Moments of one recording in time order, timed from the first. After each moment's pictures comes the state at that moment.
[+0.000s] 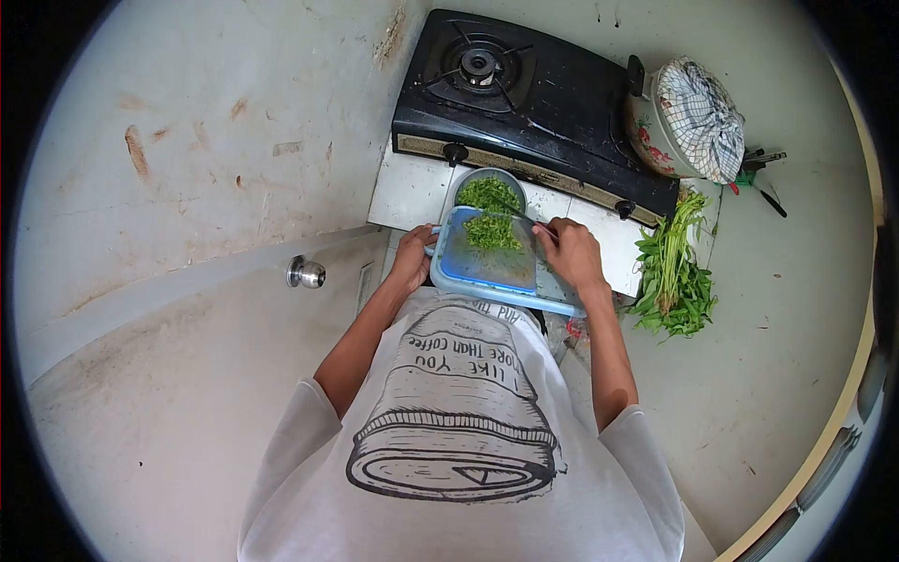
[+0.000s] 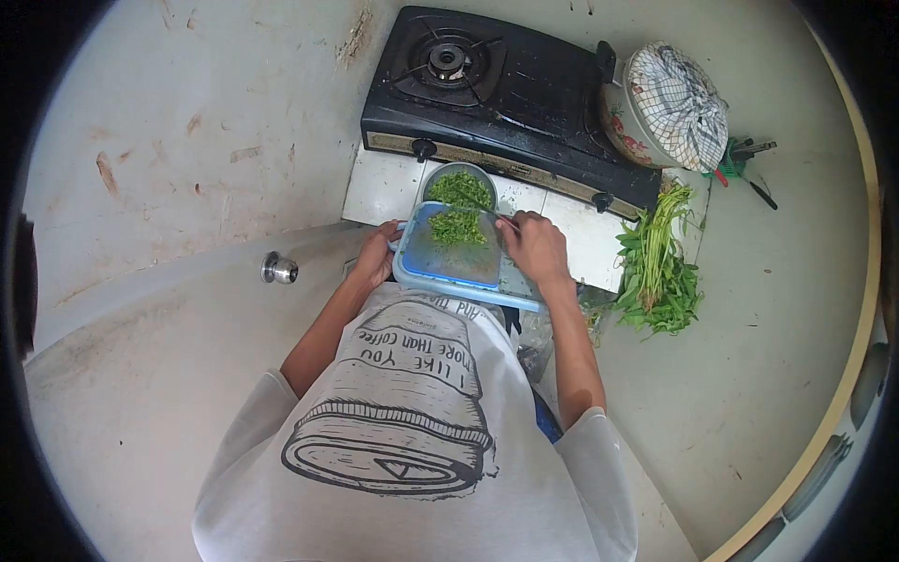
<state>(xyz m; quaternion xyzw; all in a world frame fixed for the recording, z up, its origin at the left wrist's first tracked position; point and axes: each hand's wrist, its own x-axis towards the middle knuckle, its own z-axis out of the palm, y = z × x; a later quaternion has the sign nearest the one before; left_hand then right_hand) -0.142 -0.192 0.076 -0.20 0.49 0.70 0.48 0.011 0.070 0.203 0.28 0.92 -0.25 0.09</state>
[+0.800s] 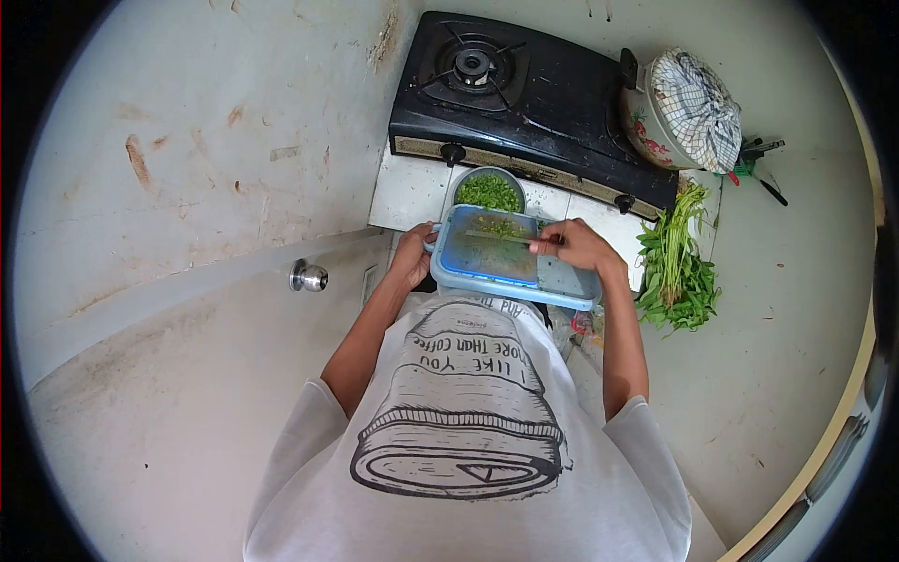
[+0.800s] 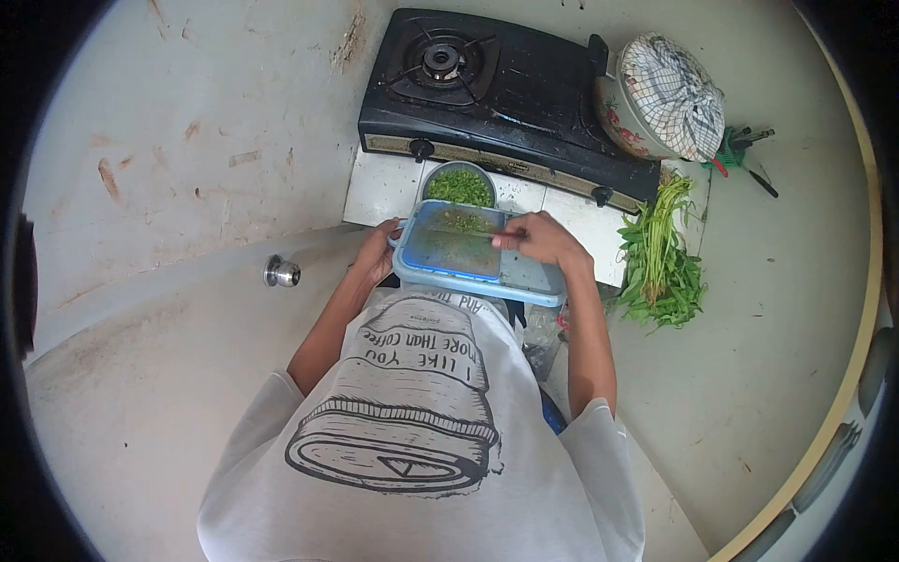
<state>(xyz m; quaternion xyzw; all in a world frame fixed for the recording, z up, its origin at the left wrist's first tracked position) -0.151 -0.191 0.073 -0.22 0.46 0.70 0.50 0.015 0.107 0.193 0.15 0.87 -0.41 0.23</state>
